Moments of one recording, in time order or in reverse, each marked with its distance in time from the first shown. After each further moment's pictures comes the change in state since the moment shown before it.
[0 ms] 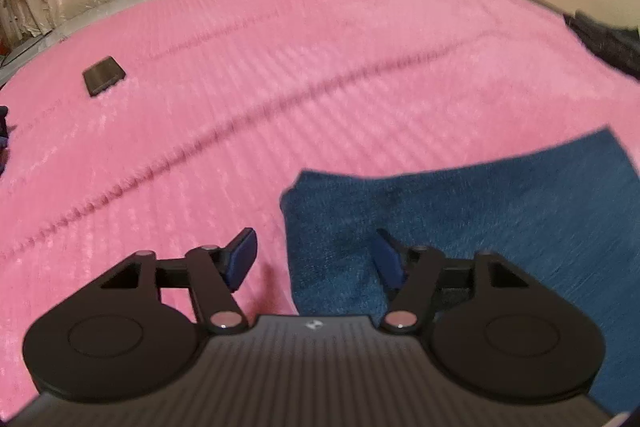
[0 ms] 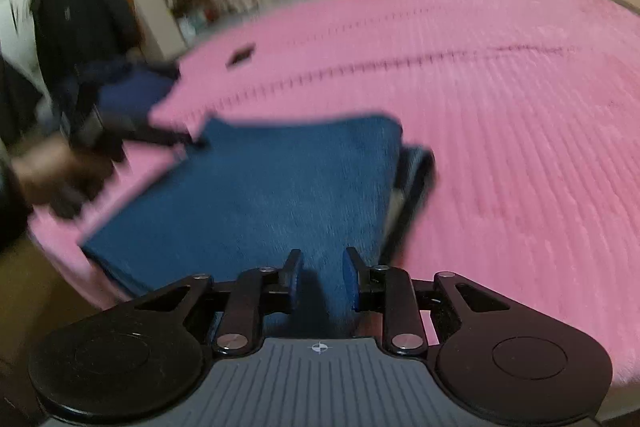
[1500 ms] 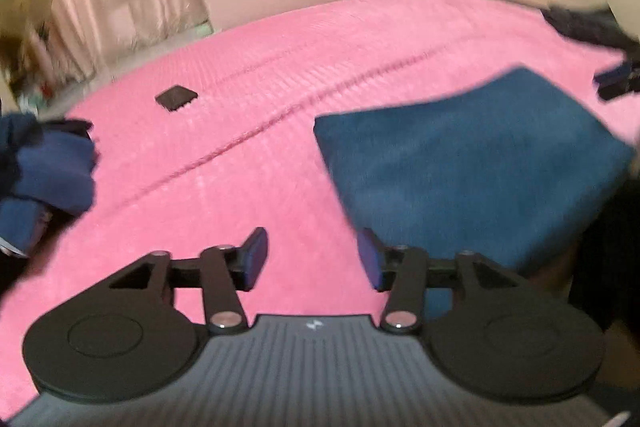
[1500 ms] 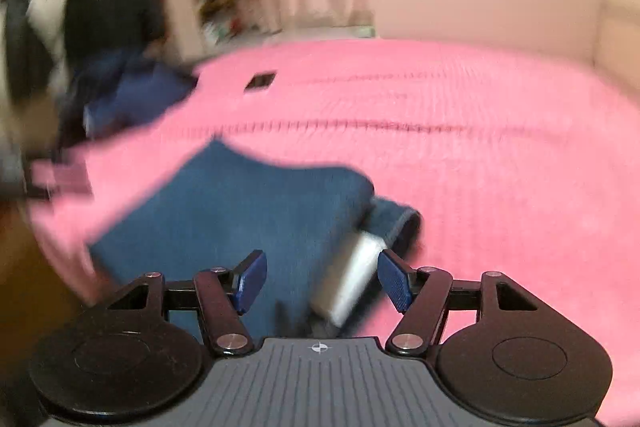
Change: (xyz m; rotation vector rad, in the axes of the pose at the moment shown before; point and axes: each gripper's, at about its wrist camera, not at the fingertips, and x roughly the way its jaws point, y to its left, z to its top) left arm -0.154 -0.006 -0.090 0.042 -0.093 0.083; right arm -0.014 0.035 0.025 -0.069 -0.101 -0.007
